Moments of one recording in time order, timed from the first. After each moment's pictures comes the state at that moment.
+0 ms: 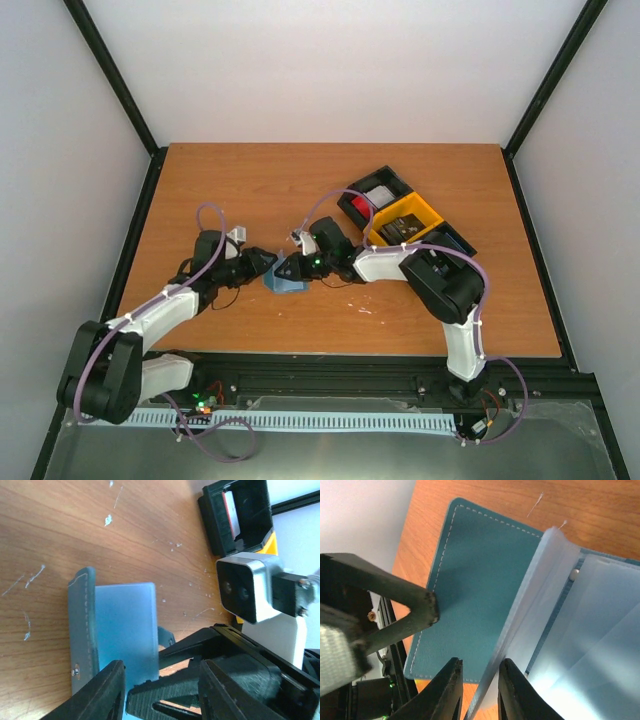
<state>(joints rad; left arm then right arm) -0.27 1.16 0.46 0.06 0.49 -0.81 0.81 2.00 1.09 0.25 -0.63 0.73</state>
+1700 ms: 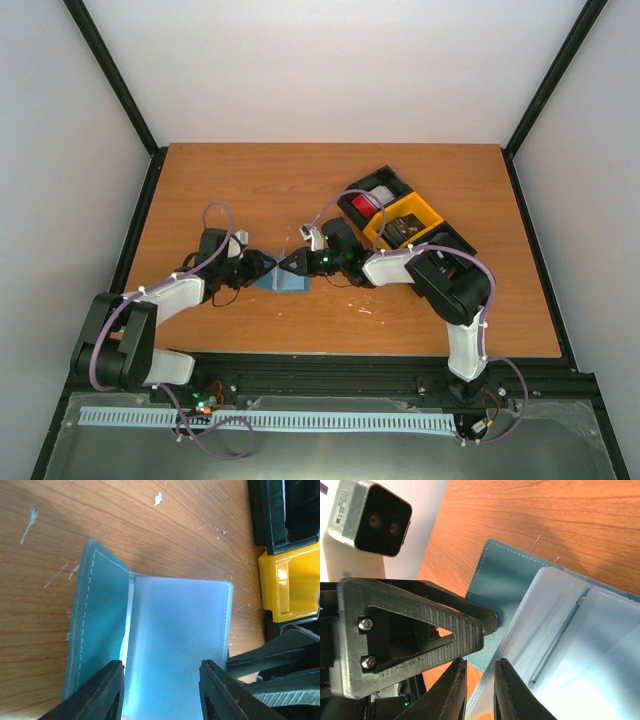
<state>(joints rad) -0.22 1.35 0.50 0.03 0.52 -0.76 0.77 1.96 0.99 0.46 -0.62 0.81</state>
